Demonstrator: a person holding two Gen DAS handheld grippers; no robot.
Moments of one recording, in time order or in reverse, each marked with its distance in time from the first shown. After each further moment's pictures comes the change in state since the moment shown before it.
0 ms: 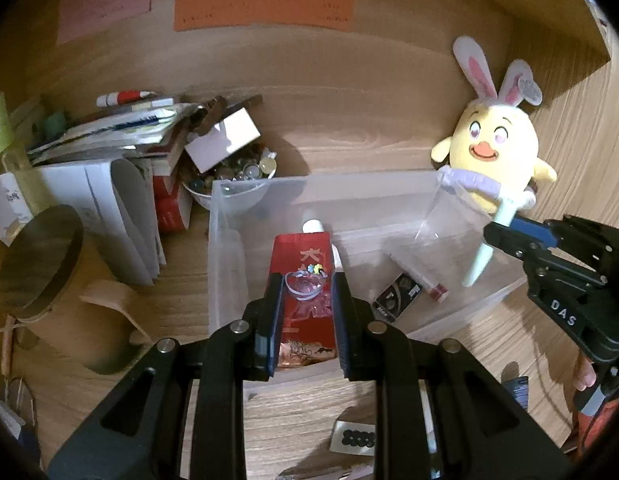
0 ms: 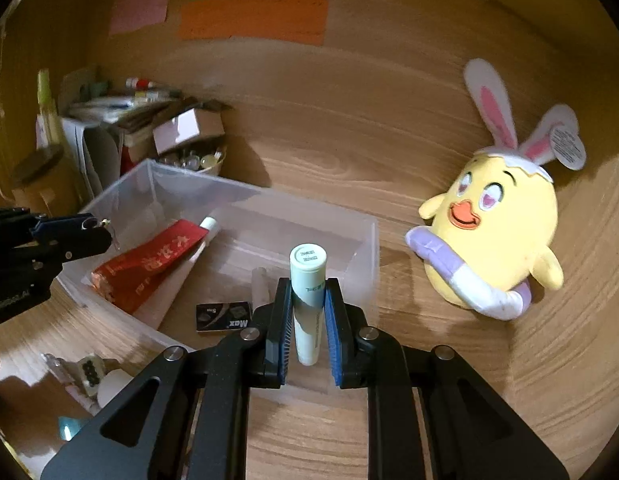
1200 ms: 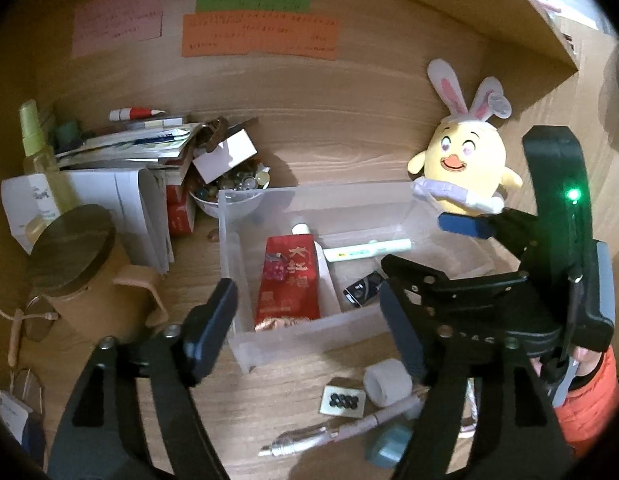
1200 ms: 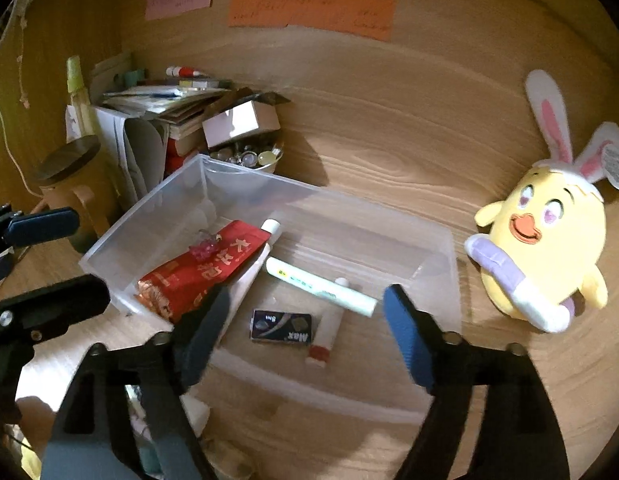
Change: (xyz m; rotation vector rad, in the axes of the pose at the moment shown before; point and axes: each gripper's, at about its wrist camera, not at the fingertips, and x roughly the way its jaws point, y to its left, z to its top) left arm -0.053 0.002 -0.012 0.003 -0.062 -0.056; right arm 0.002 0.037 0.012 -0.018 0.021 0.114
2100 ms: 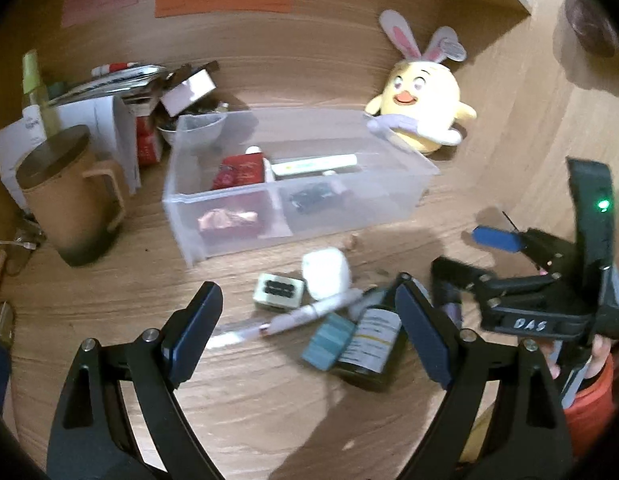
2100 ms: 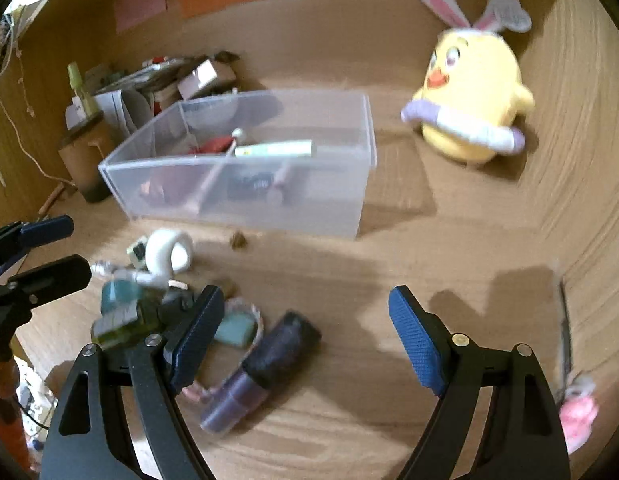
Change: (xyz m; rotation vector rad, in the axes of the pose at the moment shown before) left arm -0.022 -0.042 -0.072 0.037 0.097 -0.062; right arm -0.052 -0.030 -0.121 0.229 0.075 0.017
